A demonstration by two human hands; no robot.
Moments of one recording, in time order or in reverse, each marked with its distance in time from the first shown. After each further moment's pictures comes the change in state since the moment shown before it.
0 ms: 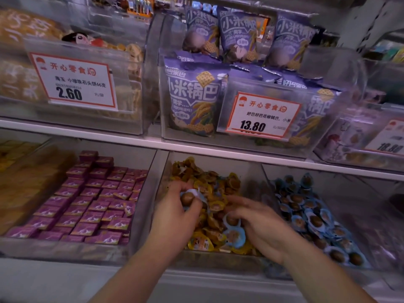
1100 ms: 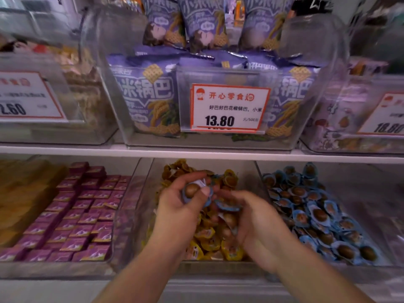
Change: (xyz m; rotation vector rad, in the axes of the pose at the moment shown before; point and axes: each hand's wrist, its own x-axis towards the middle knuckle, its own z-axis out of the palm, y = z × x) left_hand 0.003 0.037 0.035 -0.610 -0.101 -0.105; right_hand -0.016 -0.015 0.008 0.416 -0.091 0.062
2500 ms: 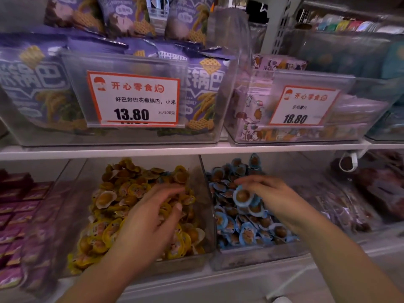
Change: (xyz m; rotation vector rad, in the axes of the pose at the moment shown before) left_hand -0.002 -0.029 0.020 0.840 -0.347 0.379; right_hand -0.033 -0.088 -0.124 -0.887 0.362 -0.269
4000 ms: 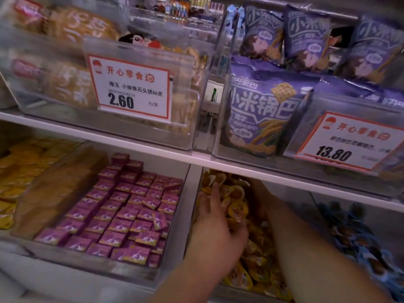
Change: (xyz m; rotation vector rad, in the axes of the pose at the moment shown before) left_hand -0.017 -0.049 -0.047 0.062 0.133 -0.466; right_hand 0.151 -0.033 0.230 0.529 -0.314 0.332
